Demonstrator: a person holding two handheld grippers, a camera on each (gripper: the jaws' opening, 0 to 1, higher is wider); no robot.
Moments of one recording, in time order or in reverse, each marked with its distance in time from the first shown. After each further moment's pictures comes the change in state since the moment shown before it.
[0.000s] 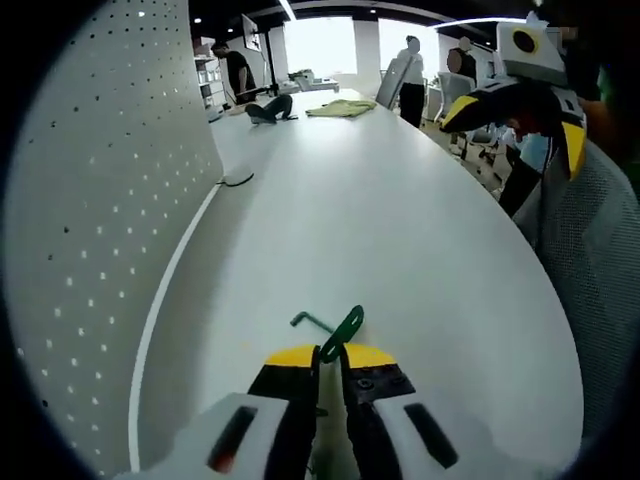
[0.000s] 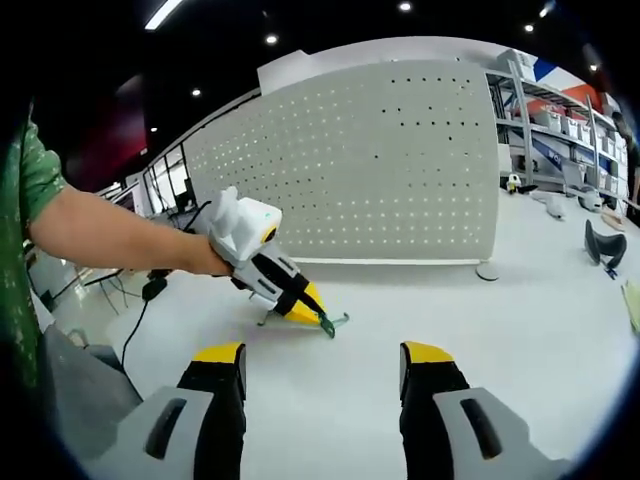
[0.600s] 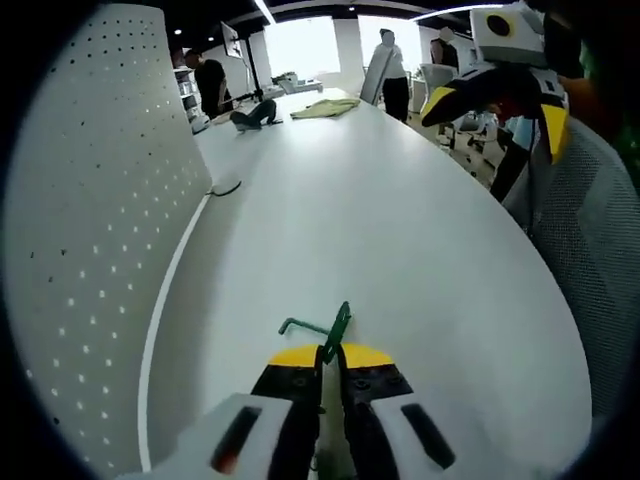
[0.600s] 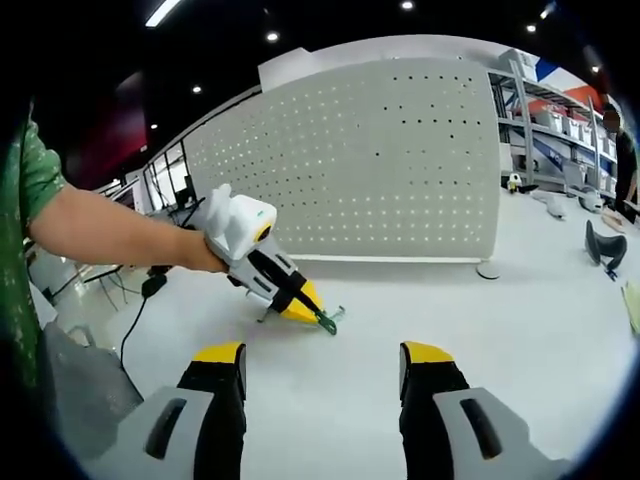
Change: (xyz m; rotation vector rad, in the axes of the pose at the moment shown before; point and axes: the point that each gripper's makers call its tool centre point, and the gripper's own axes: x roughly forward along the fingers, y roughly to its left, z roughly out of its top) left arm -0.002 -0.007 0.000 0.089 0.002 -0.016; right arm 0.001 0.000 -0.003 -0.008 0.014 0.001
